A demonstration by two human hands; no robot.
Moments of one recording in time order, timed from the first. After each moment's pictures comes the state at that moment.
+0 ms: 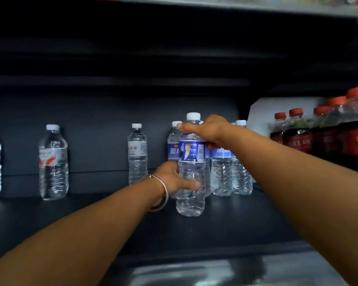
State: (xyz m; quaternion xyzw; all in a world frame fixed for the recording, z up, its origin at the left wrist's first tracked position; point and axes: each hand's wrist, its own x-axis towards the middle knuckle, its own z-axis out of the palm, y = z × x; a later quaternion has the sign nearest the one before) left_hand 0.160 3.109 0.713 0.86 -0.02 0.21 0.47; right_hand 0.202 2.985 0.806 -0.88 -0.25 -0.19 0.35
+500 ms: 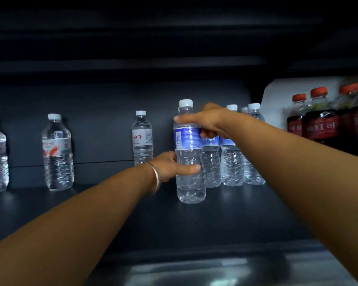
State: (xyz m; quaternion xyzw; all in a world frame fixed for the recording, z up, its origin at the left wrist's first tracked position) left_hand 0.172 3.137 0.714 0.85 -0.02 0.14 0.51; right_hand 0.233 3.014 0.800 -0.84 -0.33 -0.13 0.41
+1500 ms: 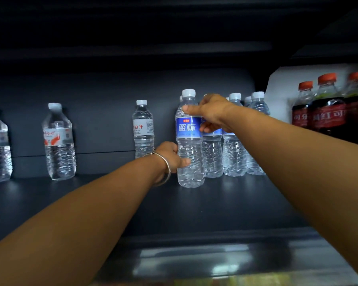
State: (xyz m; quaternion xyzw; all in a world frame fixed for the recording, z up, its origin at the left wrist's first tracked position) left_hand 0.187 3.135 0.705 0.84 0.06 0.22 0.49; right_hand 0.253 3.021 0.789 -0.79 -0.33 -0.11 0.51
